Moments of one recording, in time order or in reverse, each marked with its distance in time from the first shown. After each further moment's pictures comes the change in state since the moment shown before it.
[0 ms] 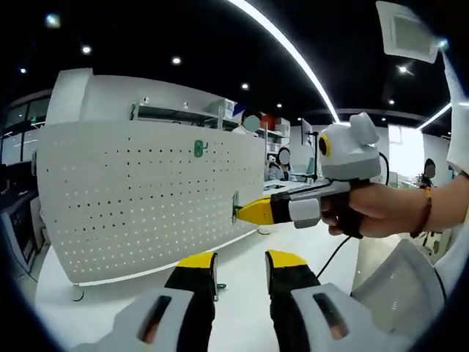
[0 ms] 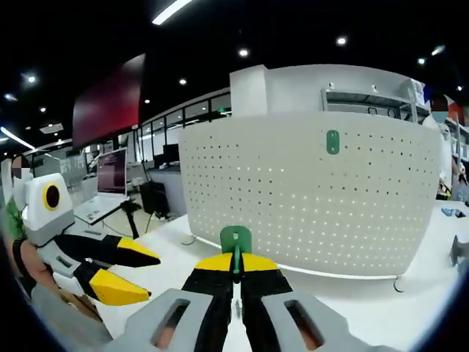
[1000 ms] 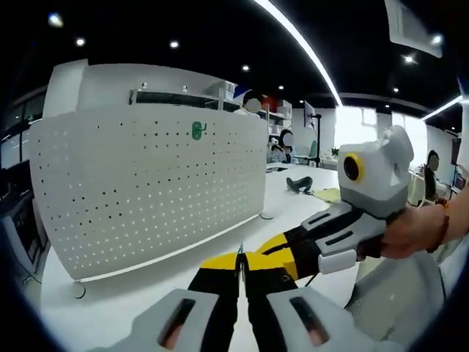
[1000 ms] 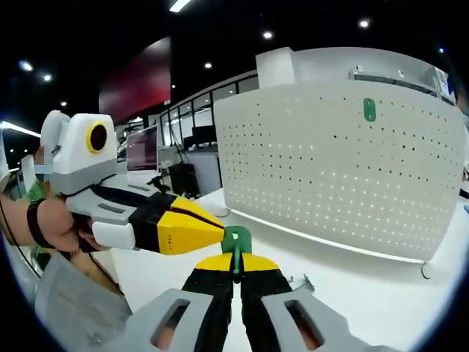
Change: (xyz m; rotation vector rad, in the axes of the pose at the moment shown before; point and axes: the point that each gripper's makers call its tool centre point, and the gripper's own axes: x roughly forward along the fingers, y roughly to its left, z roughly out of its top) left arm 0.022 0.000 -0.012 0.012 0.104 0.023; right arm -0.010 0.054 -0.059 -0.028 0.118 0.200
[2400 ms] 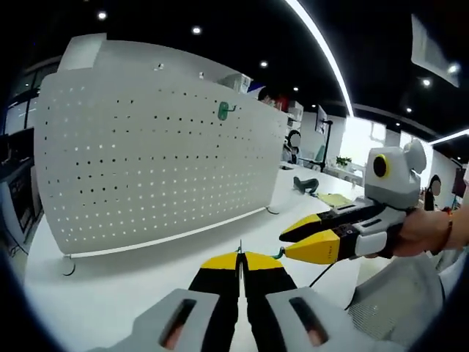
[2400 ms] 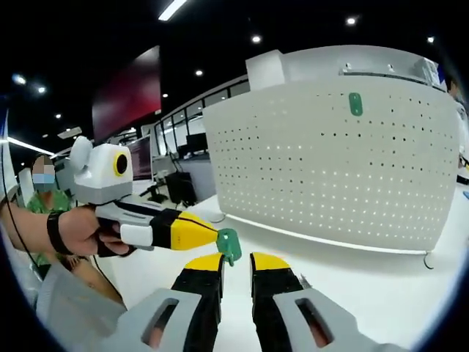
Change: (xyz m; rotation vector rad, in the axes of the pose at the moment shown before) left arm 0.009 0.033 -0.024 -0.138 0.052 -0.009; right arm -0.002 -0.012 -0.002 0.067 -0.043 -0.010
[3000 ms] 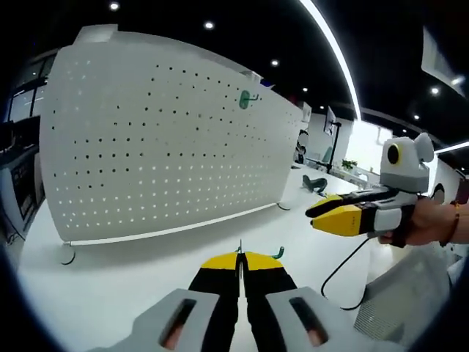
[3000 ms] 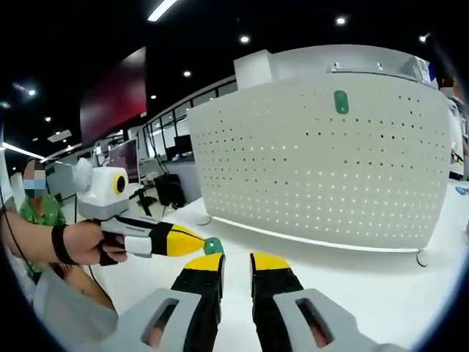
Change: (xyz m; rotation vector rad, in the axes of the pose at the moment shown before) left arm 0.007 0.030 -0.016 -0.049 0.011 0.020; right arm 0.004 -0.020 0.004 0.019 0.001 -0.069
